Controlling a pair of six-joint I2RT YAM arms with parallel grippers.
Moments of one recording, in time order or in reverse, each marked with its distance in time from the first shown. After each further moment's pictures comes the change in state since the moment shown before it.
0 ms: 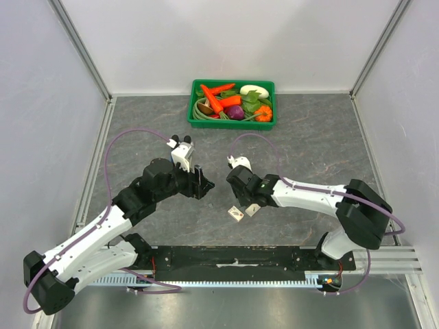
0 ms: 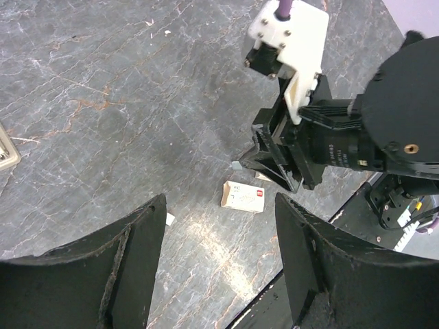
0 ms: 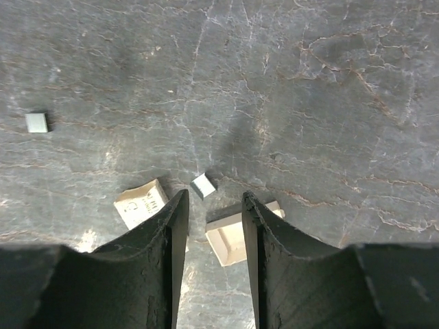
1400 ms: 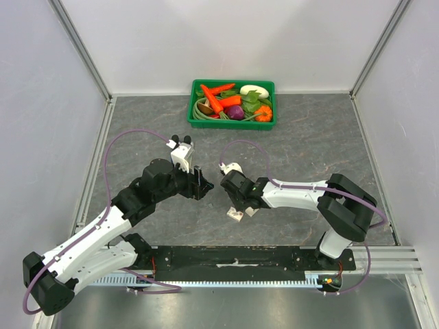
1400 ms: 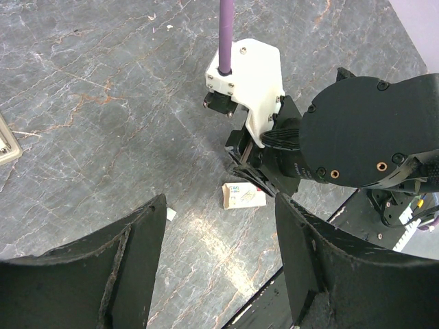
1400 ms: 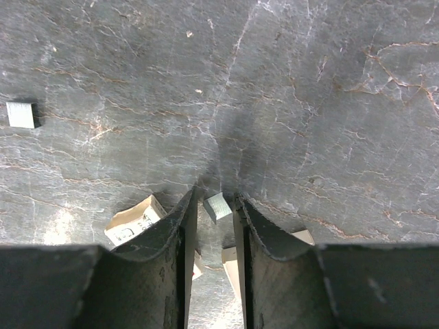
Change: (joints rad) left arm 0.000 -0.010 0.000 -0.024 -0.006 0.000; right arm 0.024 0.138 0.001 0.082 -0.035 -0.069
